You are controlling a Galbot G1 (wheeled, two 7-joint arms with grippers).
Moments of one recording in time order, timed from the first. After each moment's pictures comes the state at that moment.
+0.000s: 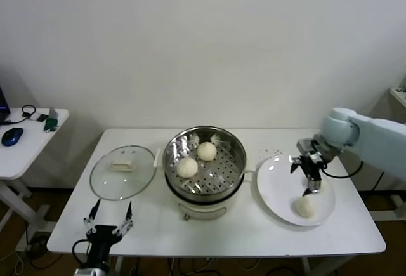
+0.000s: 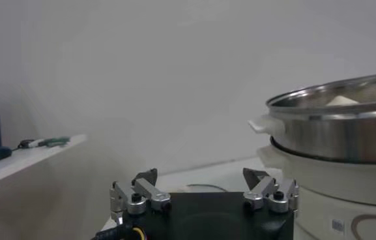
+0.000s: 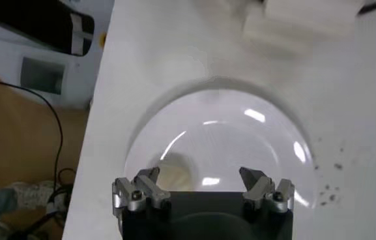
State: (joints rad) left arm 1.74 -1.46 -0.66 -2.02 0.04 -0.12 -0.02; right arm 0.38 0.56 -1.29 1.41 0.15 -0.22 -1.14
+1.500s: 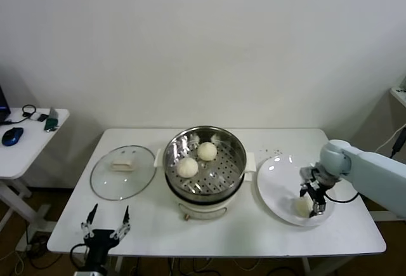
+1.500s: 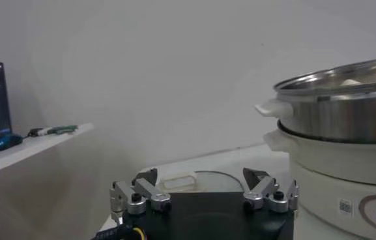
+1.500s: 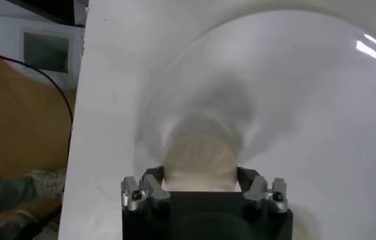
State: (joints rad) left arm 1.76 -1.47 -0.67 -2.00 0.04 -0.12 -0.02; right arm 0.09 0.62 -1.08 1.26 -0.02 -0.19 -1.15
